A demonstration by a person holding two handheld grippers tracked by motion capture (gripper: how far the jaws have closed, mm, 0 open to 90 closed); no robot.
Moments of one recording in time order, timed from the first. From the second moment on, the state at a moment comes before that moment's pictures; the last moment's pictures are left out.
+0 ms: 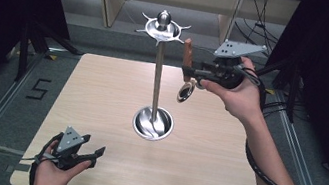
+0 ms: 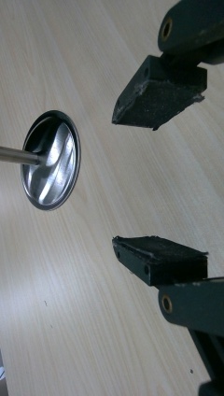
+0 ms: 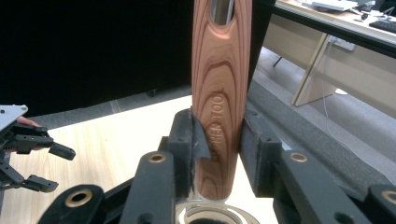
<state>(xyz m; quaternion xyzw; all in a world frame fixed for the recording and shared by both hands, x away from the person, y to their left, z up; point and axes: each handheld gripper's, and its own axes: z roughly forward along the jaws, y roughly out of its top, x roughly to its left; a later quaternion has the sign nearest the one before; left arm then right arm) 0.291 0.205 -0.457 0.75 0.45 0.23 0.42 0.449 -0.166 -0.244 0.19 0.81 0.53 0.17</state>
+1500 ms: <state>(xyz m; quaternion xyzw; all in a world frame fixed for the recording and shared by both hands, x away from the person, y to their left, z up) 0.291 0.206 -0.456 0.75 0.45 0.23 0.42 0.459 -0.143 -0.247 0.20 0.81 0.52 0.17</state>
